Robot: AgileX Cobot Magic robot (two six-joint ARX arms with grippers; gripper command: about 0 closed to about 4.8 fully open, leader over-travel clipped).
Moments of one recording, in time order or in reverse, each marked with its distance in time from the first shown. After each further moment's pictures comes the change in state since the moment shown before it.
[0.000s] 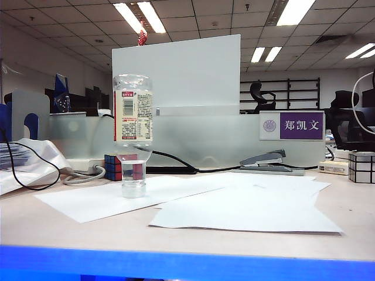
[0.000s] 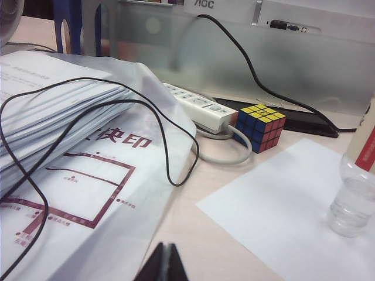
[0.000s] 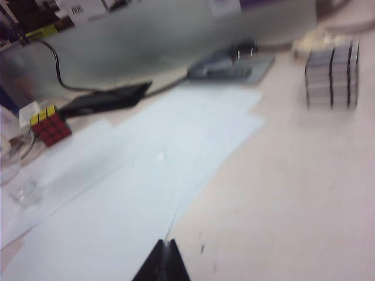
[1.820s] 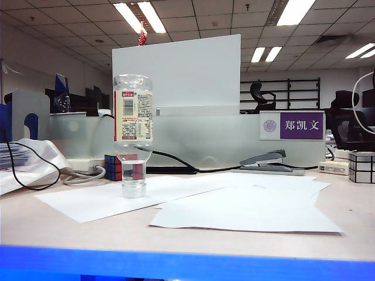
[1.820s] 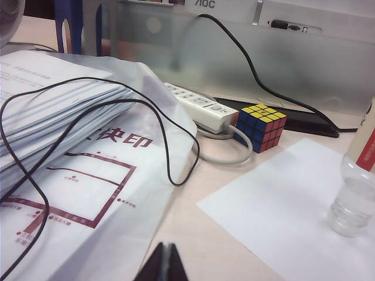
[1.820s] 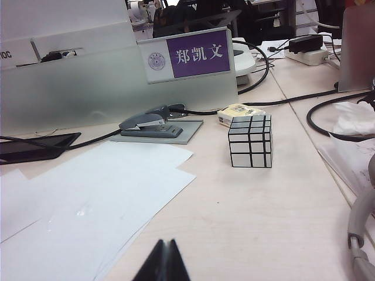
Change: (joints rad) left arm 0.000 0.000 0.000 -0.001 0.000 0.000; right arm 0.285 0.000 -0.135 0.277 0.536 -0.065
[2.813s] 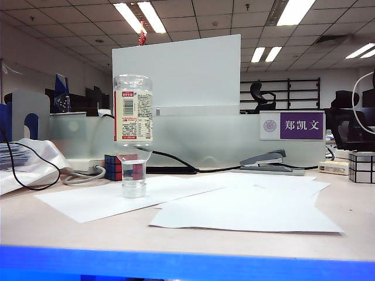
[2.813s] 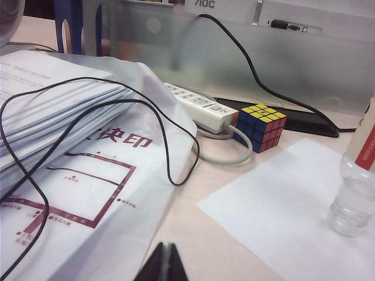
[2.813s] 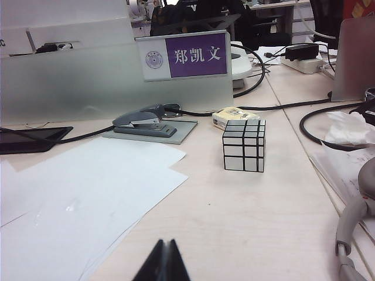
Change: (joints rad) left arm 0.000 0.000 0.000 0.000 0.000 0.000; right arm 0.000 0.000 0.000 0.000 0.006 -0.062
